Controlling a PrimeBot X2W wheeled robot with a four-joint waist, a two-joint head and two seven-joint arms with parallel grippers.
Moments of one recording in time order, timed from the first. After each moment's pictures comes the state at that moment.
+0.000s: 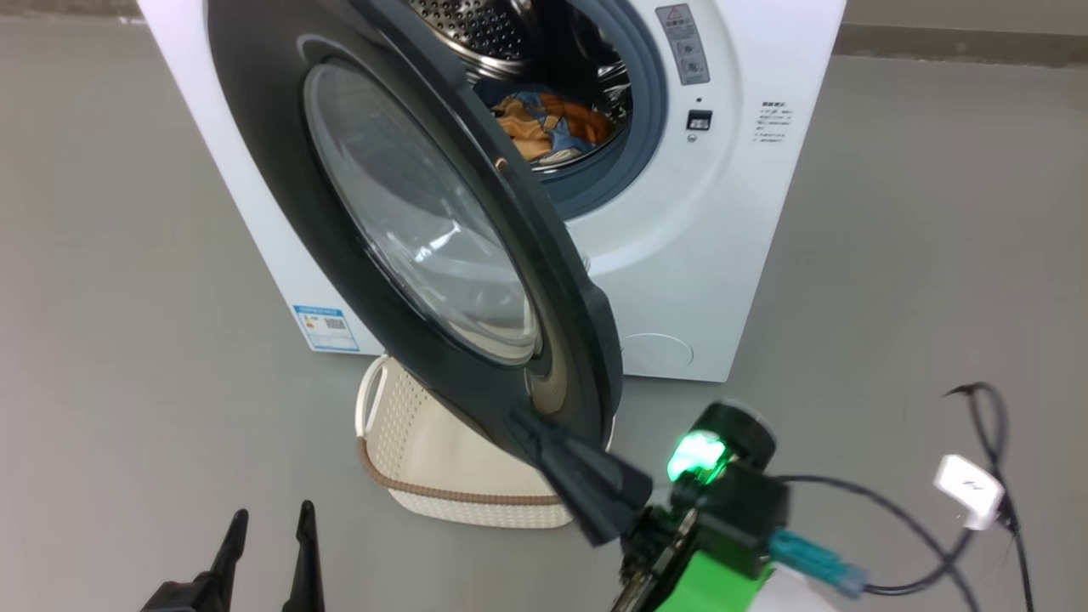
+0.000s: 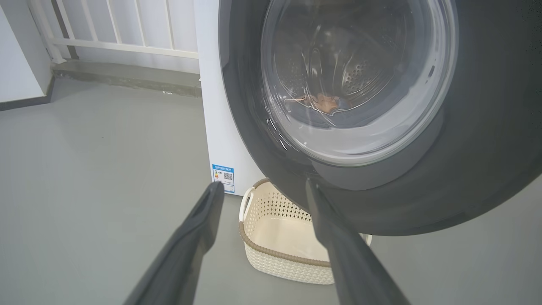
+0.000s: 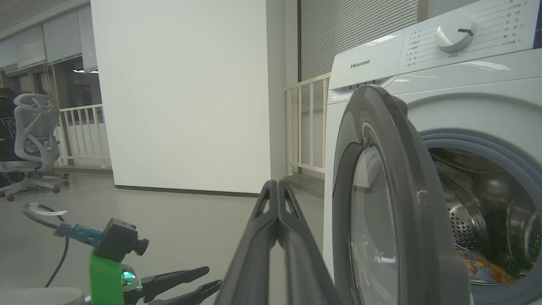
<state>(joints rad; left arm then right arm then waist) 0.05 0.04 -0.06 0.21 -0.26 0.02 -0.26 -0.28 -0.11 0.63 -0.07 0.33 0.13 -0.26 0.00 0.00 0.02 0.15</state>
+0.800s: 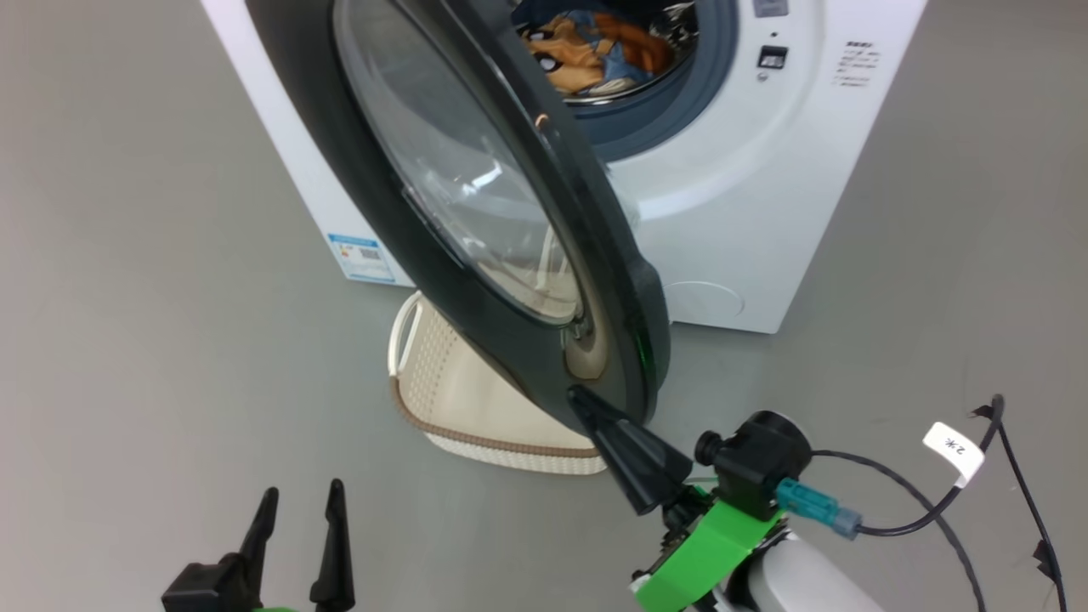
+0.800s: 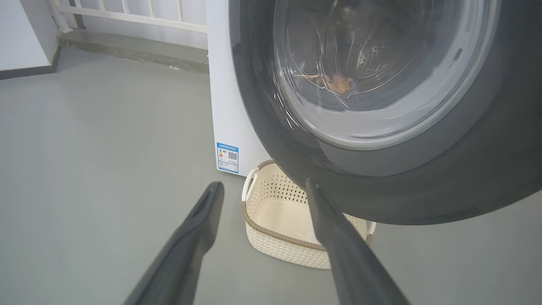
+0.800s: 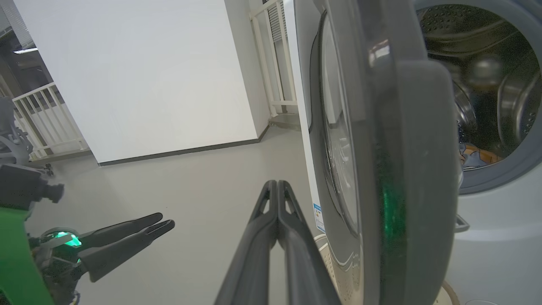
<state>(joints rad) 0.02 0.04 -0.14 0.18 -0.32 0.06 -0.26 -0.31 -0.10 0.56 0.19 0.36 0.13 -0.26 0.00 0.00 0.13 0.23</state>
